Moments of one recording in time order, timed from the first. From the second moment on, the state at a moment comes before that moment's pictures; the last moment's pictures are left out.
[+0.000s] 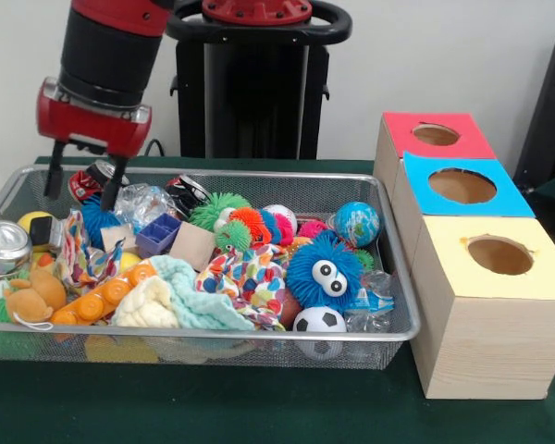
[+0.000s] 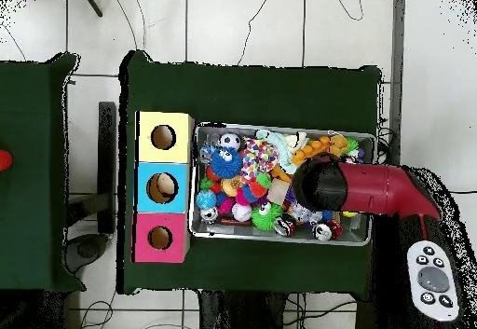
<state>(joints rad) -0.46 -0.66 0.00 1.50 -0.49 0.52 1.57</state>
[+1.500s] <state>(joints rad) -0.59 -0.55 0.06 1.44 -0.49 0.37 1.57</state>
